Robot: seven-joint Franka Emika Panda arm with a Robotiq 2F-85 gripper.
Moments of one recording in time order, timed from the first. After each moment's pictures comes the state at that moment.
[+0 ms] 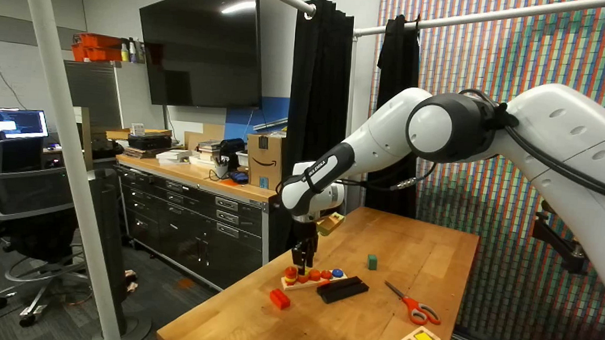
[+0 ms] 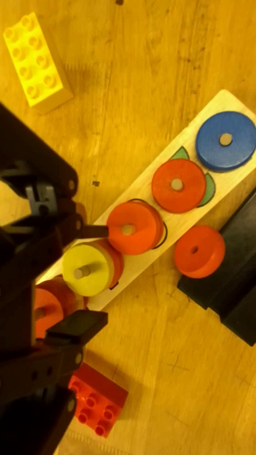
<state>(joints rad) -0.21 0.80 0.06 -1.51 -0.05 2.24 -0.47</state>
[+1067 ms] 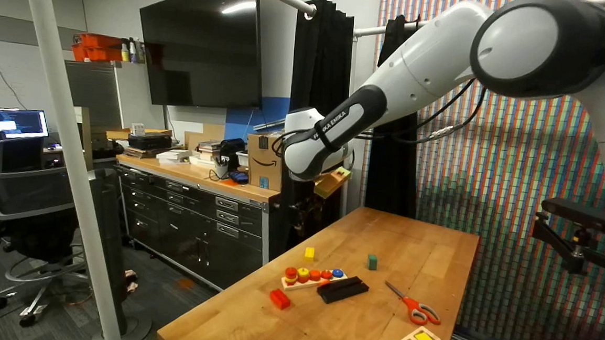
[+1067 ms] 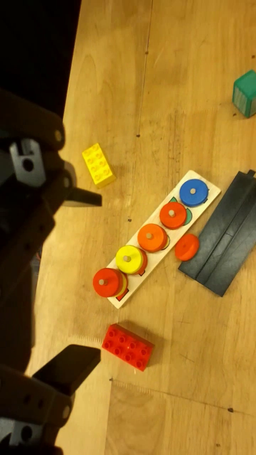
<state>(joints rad) -0.03 0.37 -0.05 -1.81 -0.25 2.24 -0.12</state>
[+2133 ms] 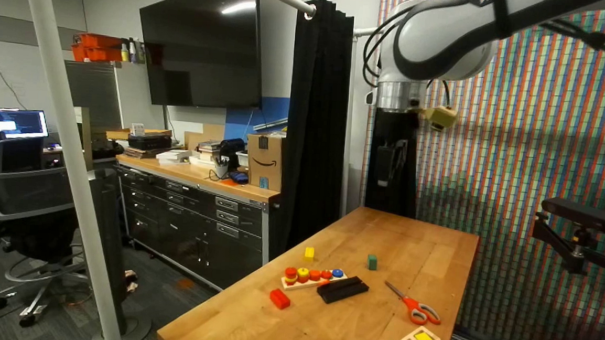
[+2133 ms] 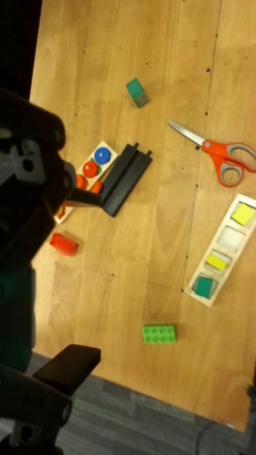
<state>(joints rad) -0.01 -0.52 -0.10 -2.37 -0.11 1.90 -0.34</state>
